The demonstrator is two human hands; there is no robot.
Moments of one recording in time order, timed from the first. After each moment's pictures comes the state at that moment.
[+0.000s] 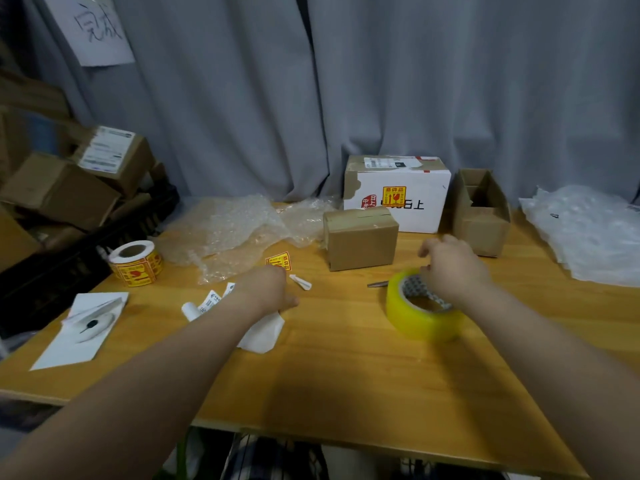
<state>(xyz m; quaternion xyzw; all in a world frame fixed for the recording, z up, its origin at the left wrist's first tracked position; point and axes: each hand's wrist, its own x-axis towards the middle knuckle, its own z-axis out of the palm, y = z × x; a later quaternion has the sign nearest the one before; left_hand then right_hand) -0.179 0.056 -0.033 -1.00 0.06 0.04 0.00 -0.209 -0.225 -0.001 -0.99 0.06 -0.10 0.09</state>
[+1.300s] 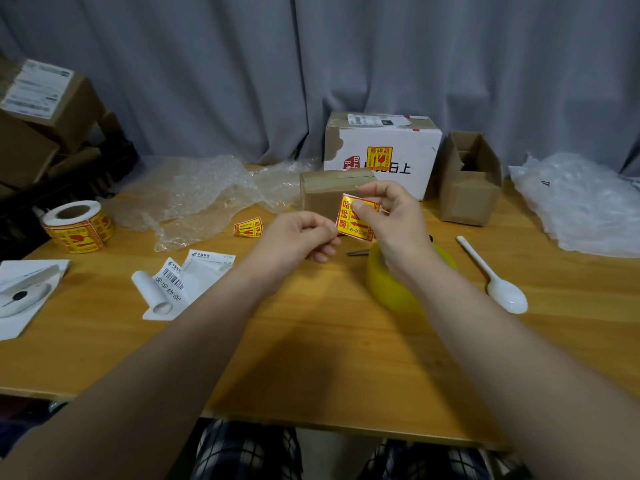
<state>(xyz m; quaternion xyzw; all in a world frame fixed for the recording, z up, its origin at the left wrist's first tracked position) -0.212 -0.018 -0.016 -0.75 0.13 0.03 -0.65 -0.203 -0.172 -0.015 -0.72 -0.05 -0.16 0.68</state>
